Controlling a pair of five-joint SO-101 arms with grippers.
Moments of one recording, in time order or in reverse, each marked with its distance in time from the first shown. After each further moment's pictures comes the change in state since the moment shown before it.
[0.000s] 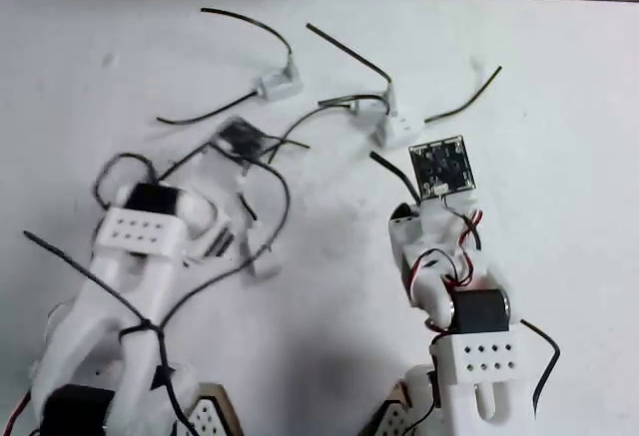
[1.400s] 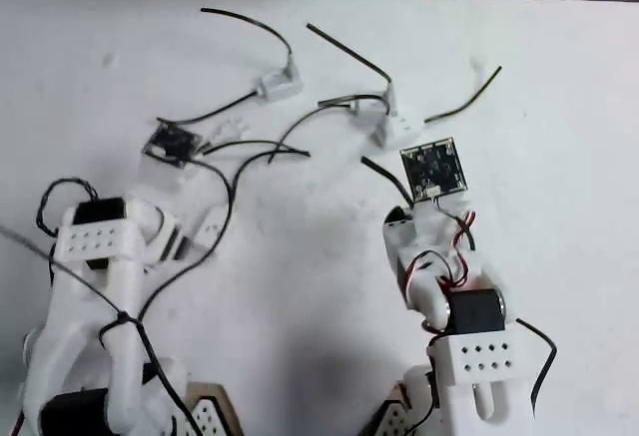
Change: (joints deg) left arm -13.5 -0.3 6.4 -6.6 -4.0; right arm -1.7 0.0 0.8 0.0 0.2
